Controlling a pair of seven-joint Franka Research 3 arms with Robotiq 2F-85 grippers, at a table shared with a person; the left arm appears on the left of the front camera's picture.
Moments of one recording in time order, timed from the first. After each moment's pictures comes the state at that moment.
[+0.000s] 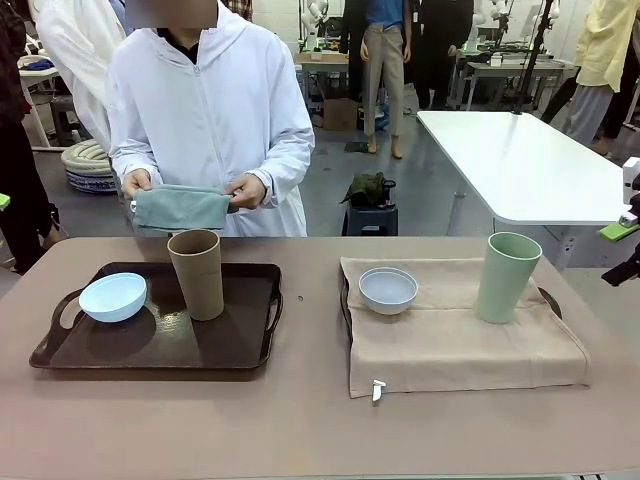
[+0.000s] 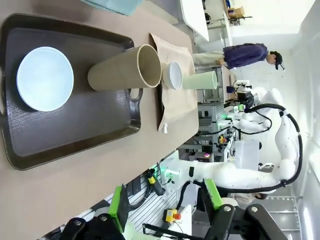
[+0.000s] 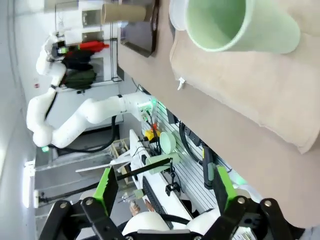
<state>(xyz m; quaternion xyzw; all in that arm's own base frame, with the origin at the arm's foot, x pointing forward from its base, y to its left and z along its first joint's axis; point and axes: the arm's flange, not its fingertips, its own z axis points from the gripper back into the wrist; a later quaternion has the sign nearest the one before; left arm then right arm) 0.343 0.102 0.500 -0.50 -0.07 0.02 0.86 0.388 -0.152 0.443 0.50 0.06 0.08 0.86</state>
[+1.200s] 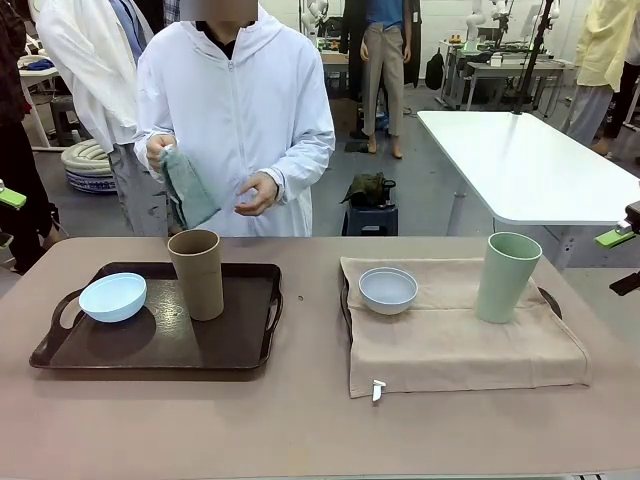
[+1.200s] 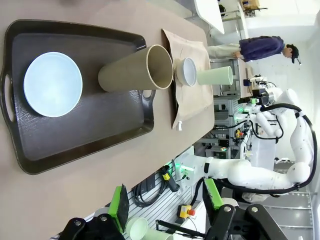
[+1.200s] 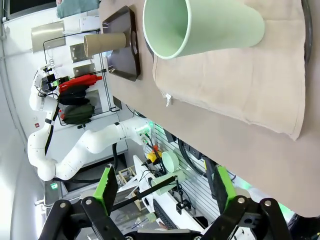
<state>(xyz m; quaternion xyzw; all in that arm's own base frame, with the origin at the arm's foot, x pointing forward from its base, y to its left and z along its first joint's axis) 0.361 0.090 0.507 -0.46 -0.06 0.00 0.89 0.375 -0.161 0.435 0.48 0.05 -0.02 0.88</state>
